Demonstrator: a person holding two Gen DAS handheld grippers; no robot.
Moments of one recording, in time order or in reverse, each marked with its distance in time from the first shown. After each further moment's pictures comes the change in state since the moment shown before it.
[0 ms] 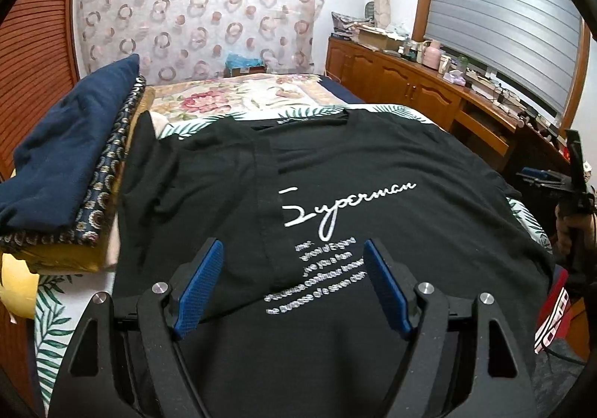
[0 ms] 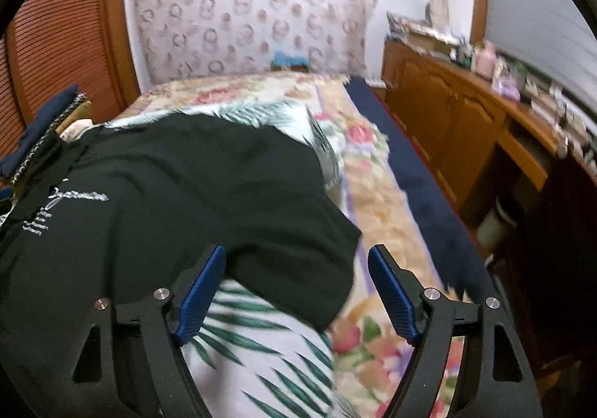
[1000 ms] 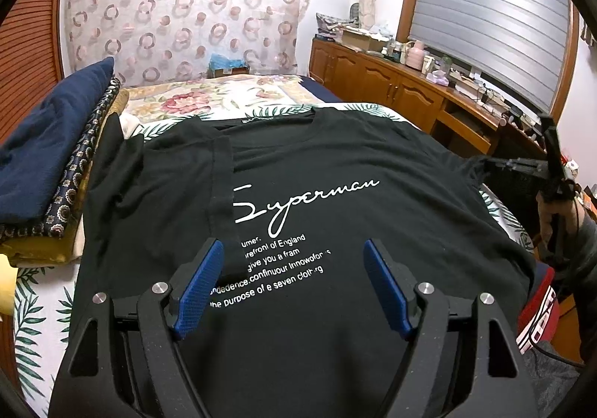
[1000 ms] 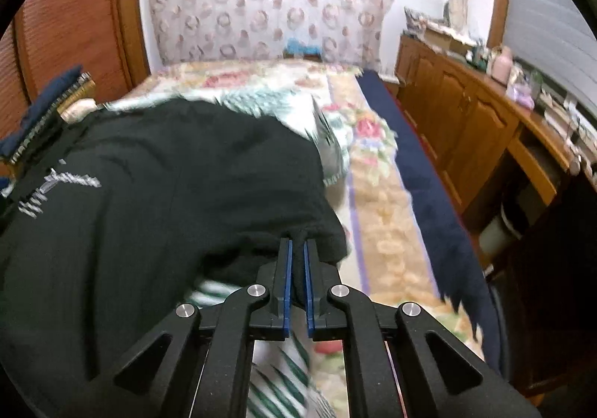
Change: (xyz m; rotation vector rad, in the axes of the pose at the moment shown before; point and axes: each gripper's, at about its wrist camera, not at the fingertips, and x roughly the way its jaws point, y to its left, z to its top) left arm -0.004 -0.034 -0.004 0.001 -0.010 -0.051; right arm -0.002 0.005 0.032 -0.089 0.009 0.024
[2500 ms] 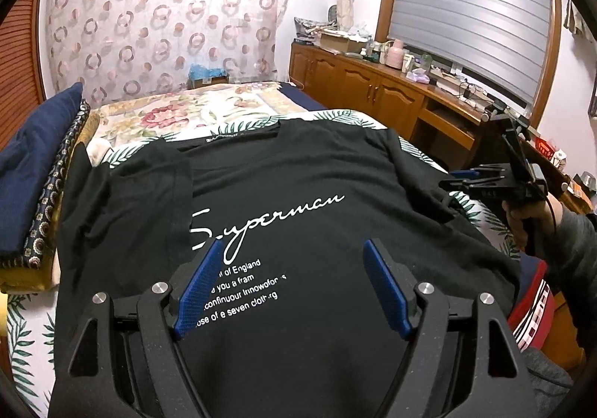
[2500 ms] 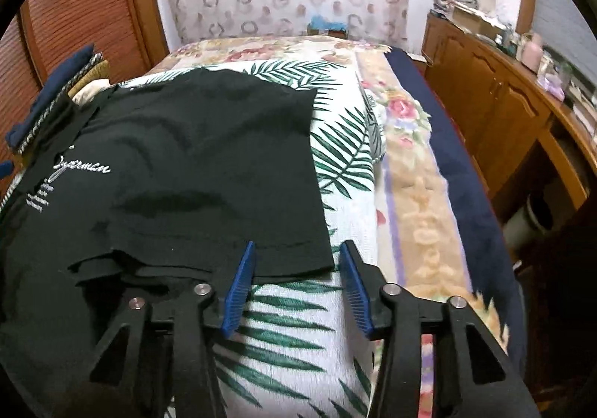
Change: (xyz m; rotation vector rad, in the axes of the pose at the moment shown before) left arm 0.004 -0.026 0.016 0.050 -0.014 -0.053; right arm 0.047 0.074 -0.022 -0.026 0.129 0.087
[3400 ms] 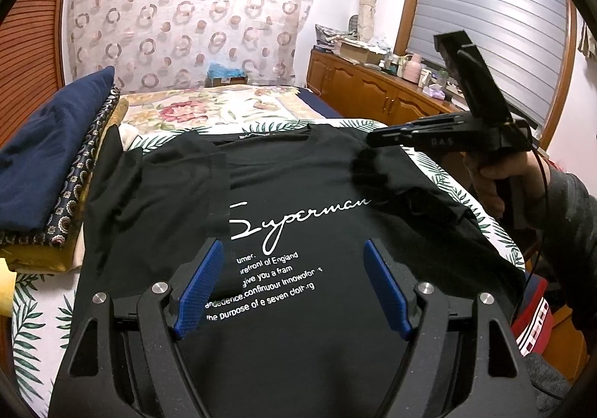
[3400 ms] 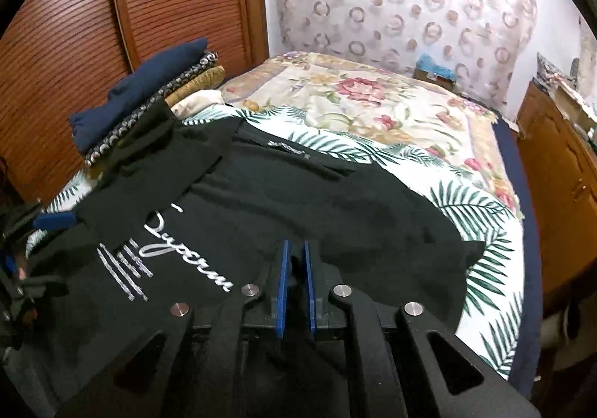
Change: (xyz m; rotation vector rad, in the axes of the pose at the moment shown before) left arm -0.013 0.026 -0.007 -0.075 -0.030 0.032; right arm 0.057 0.113 0.113 -0.268 -0.056 0.260
